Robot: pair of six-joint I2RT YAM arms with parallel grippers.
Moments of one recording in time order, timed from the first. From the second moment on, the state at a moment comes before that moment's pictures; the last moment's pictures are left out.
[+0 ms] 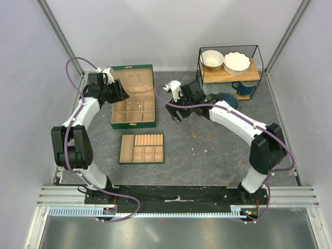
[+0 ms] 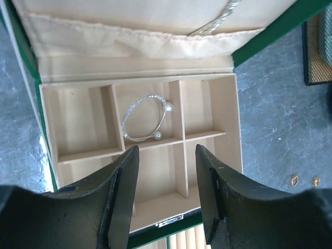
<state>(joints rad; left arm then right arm) 0.04 1.69 1.27 -0.30 0.36 -0.26 0.65 1.70 1.45 -0.49 -0.10 -0.15</state>
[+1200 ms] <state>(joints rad) -0.08 1.91 1.35 -0.24 0.20 -0.16 0.65 1.70 1.38 -0.51 -0.08 -0.16</state>
